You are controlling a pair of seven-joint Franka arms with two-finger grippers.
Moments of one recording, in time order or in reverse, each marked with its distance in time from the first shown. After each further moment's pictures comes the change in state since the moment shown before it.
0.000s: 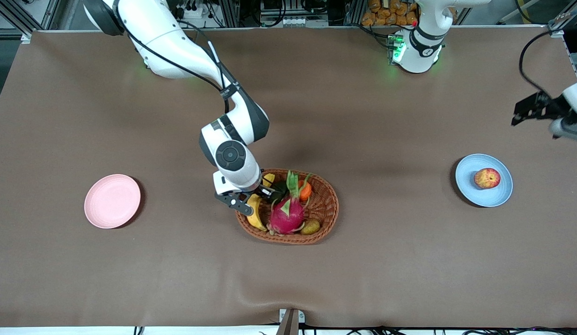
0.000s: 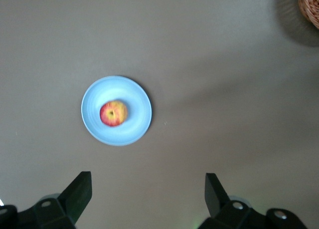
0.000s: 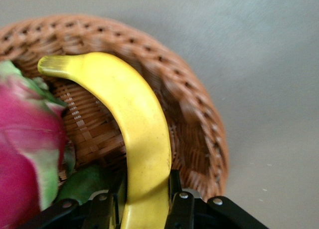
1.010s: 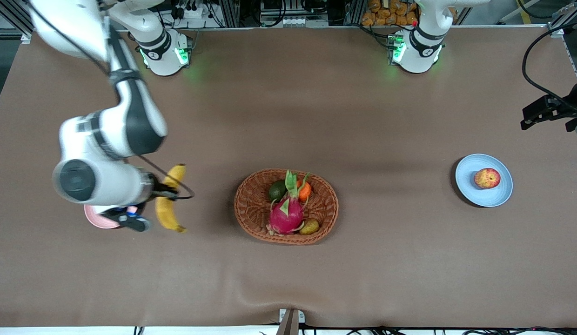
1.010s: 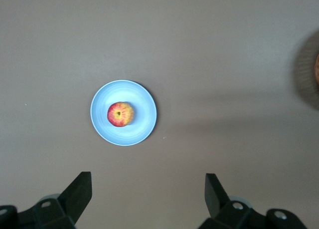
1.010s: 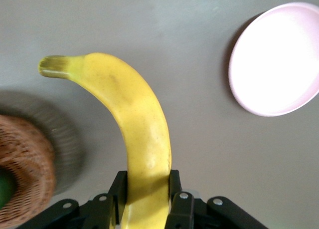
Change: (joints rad) left arm 0.027 0.027 -0.074 0.055 0.029 0.044 -0.330; right arm -0.381 -0.198 -0.013 0.081 -0.015 -0.496 -0.542
